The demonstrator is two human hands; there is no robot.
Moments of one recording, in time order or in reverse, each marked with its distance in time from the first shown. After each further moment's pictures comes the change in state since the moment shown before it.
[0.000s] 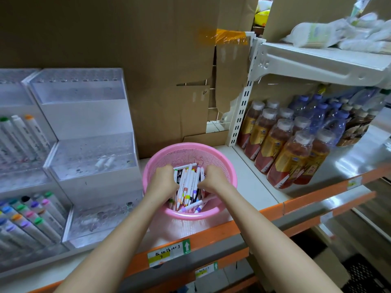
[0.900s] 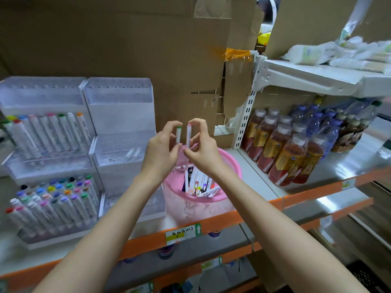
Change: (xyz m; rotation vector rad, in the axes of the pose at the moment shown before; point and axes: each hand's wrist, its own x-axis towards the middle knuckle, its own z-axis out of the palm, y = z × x) left_hand -0.059 0.014 -0.101 -0.249 0.499 0.423; right_hand -0.067 -0.092 -0.031 0.430 0.378 -0.603
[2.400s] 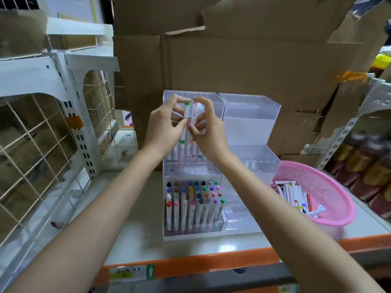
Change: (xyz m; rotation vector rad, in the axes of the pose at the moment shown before) left_hand 0.023 -0.156 -0.248 -0.042 0.232 0.083; right_hand 0.064 -0.180 0.231 0.057 0.068 -0.283
